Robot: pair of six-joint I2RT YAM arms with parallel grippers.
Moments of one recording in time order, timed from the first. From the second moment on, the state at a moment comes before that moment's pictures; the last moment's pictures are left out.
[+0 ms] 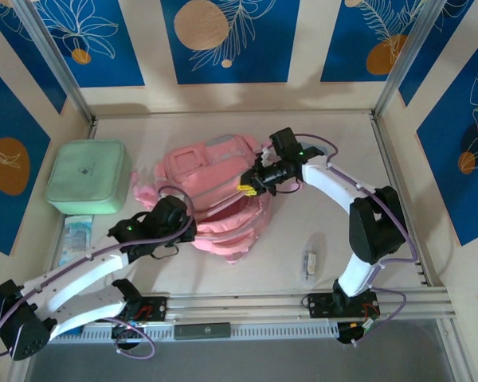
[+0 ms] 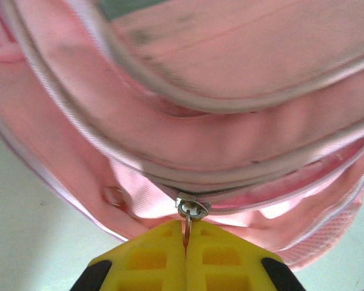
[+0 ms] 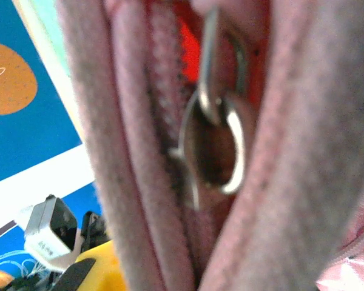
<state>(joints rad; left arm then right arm) -0.77 0.94 0.70 -0.65 -0.09 -0.77 0.43 1.71 1.30 -0.64 -0.87 0.86</state>
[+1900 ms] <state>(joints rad) -0.45 0.84 0.65 -0.68 0.06 -0.61 0.21 1.83 1.75 -1.06 -0.42 0.41</state>
